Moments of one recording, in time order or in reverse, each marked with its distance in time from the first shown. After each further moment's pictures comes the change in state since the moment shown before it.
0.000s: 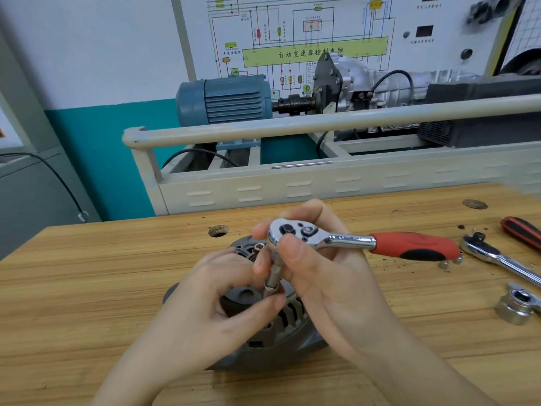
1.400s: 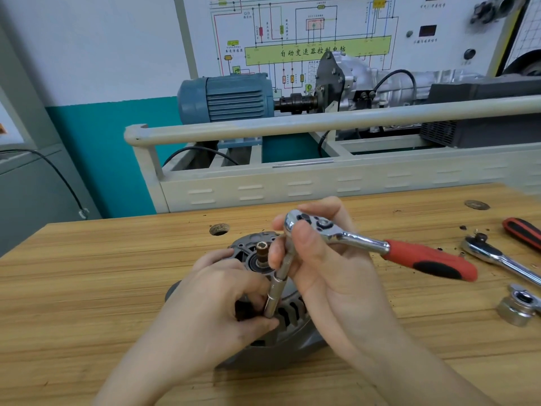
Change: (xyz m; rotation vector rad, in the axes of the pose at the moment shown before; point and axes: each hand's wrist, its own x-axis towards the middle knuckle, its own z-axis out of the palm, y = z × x) left_hand -0.001 -0.012 0.001 0.309 -0.037 0.013; right_hand 0.001 0.005 0.001 0.095 0.101 -0.039
